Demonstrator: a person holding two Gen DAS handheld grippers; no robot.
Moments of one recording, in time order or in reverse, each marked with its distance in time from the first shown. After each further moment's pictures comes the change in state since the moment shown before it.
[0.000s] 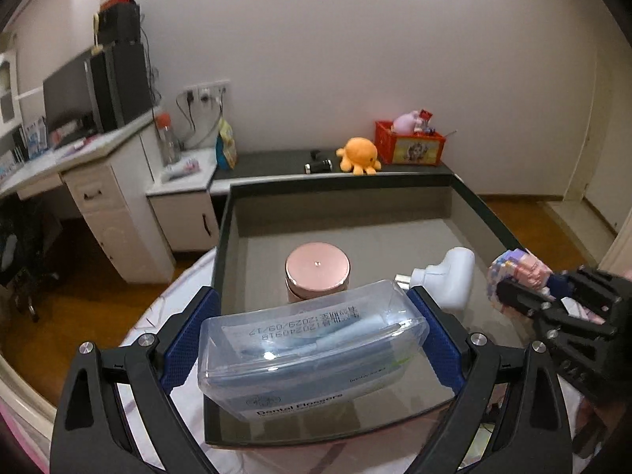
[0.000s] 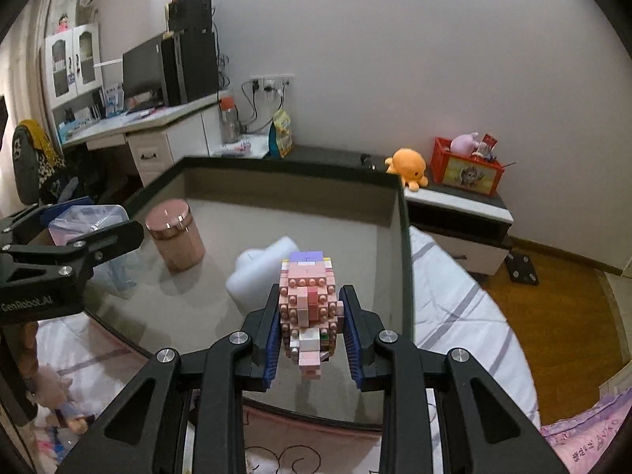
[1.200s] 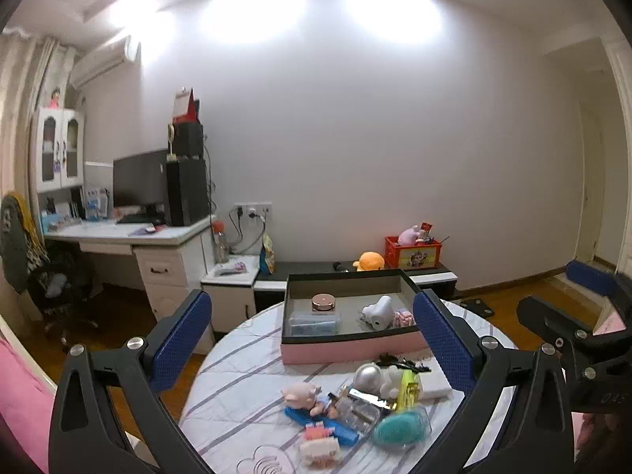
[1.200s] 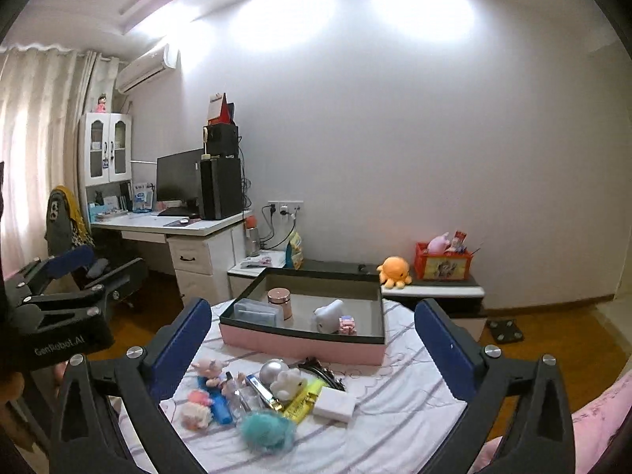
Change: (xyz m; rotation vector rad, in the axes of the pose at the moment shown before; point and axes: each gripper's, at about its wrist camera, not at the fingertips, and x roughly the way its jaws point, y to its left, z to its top) left arm -0.304 -0.028 -0.099 -0.004 -0.465 0.123; right arm -0.278 0.077 -0.069 0.020 -0.464 -0.037
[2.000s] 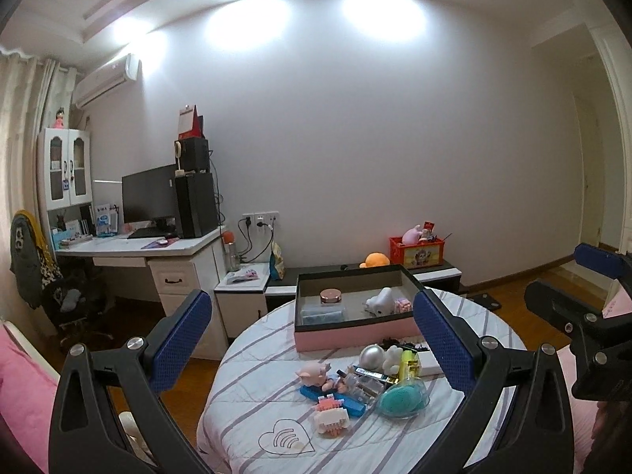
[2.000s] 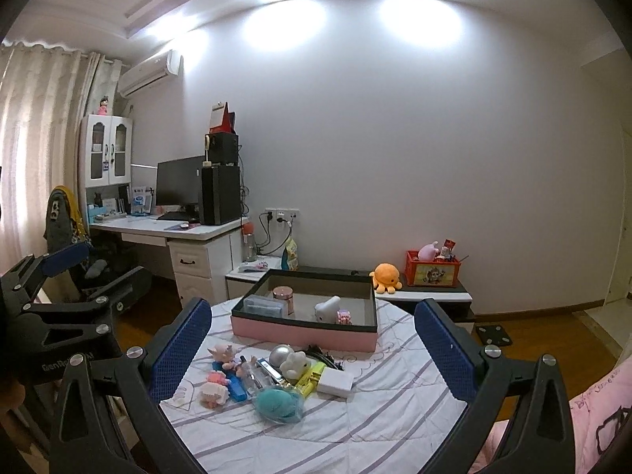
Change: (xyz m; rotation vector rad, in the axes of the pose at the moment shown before) left arm -0.048 -0.005 -0.009 0.042 -0.017 0.023; right arm -0.056 0.016 -0.013 -0.006 -0.026 -0.021
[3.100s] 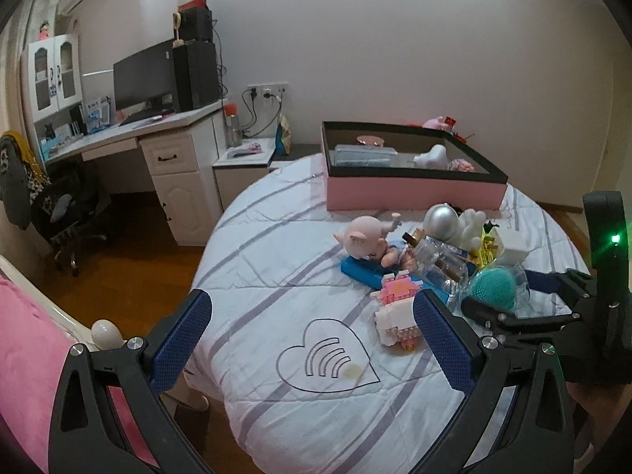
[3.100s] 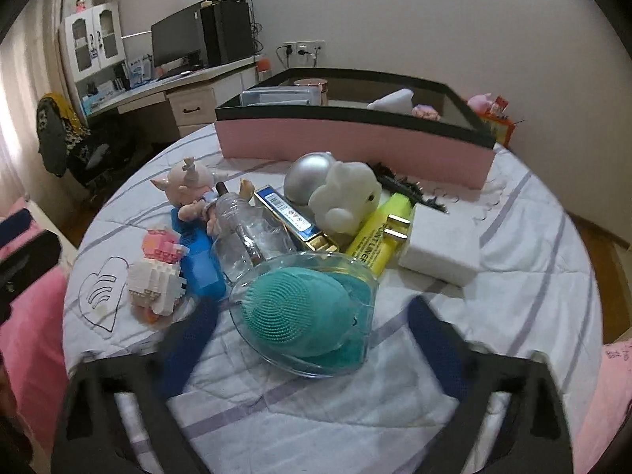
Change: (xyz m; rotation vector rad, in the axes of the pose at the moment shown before) left arm 0.116 0.047 -0.120 -0.068 0.439 -0.006; right arm 0.187 0.025 -0.137 0.010 0.593 0.117
